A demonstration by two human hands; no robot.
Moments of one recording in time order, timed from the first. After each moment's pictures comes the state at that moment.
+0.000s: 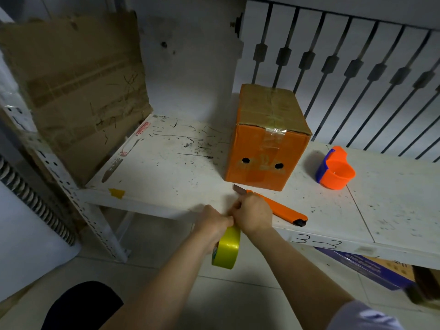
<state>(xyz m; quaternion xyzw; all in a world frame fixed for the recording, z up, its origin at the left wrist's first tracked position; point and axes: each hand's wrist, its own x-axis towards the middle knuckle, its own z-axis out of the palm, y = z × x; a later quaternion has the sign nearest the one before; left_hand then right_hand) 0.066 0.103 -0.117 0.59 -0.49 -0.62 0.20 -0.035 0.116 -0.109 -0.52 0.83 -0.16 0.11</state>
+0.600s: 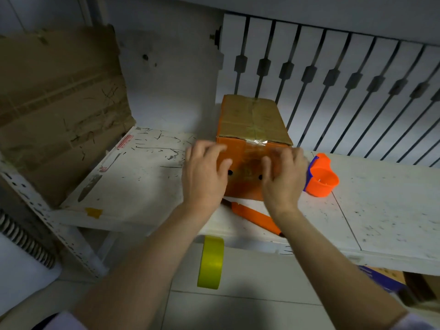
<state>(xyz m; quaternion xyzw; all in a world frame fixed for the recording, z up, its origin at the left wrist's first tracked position) 0.038 0.064 -0.029 0.45 -0.76 -0.14 0.46 -0.095 0.113 -0.034 -0.44 0.75 -0.47 -0.15</state>
